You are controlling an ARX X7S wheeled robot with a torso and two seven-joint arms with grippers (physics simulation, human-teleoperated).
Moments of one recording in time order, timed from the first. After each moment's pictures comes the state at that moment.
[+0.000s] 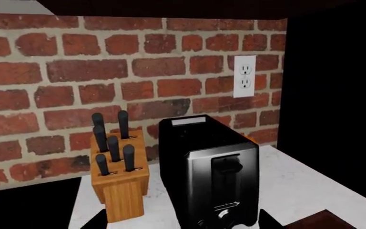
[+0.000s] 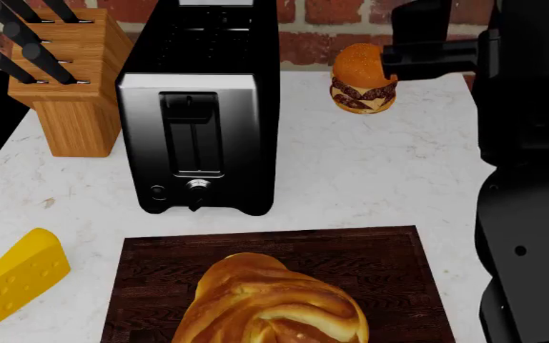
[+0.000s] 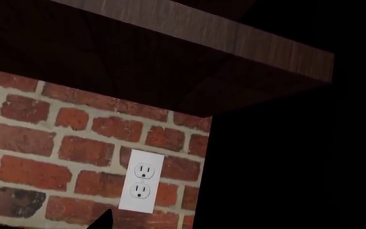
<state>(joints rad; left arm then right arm) -0.63 -0.78 -0.67 0.74 -1.99 -1.39 -0.73 0.94 0.44 -0.20 -0.31 0.29 0.73 0.28</state>
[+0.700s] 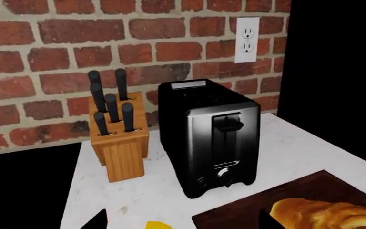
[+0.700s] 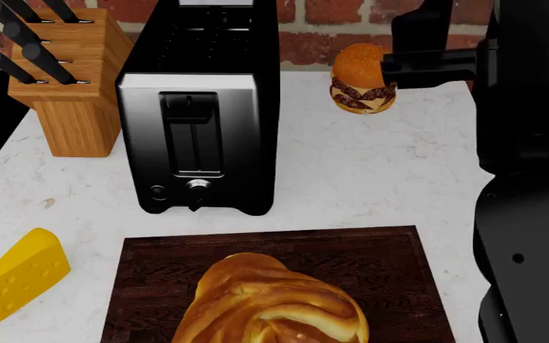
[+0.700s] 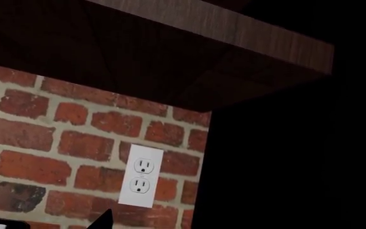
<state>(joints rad) -0.45 -0.77 -0.79 0.78 -1.98 -1.46 -0.64 0.92 0.45 -0.20 -0.32 0.29 0.73 0.29</state>
